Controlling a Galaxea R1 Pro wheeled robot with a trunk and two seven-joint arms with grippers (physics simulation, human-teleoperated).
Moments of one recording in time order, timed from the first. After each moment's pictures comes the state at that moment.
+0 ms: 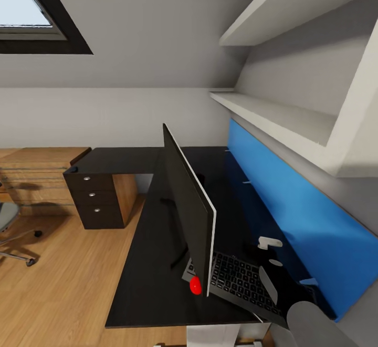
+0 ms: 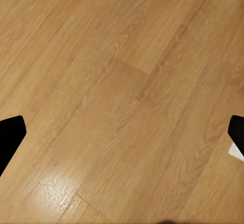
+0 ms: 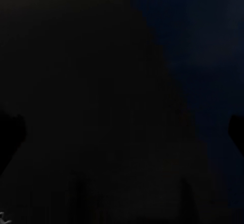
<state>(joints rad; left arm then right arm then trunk) -0.04 0.05 0.02 -0.64 0.34 -0.16 0.43 -0.63 -0.01 -0.10 -0.54 -0.07 0.07 -0.10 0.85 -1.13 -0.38</state>
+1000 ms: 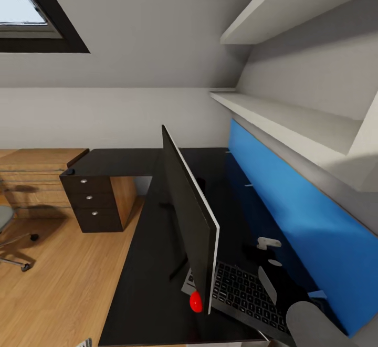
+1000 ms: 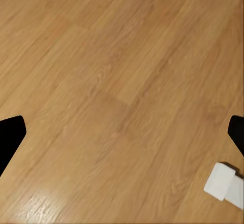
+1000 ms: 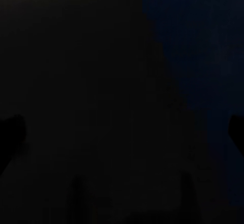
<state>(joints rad) -0.04 0.04 0.02 -0.73 0.34 -0.16 0.43 -0.63 0.00 -0.10 -0.54 -0.06 0.08 -0.10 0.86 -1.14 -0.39</state>
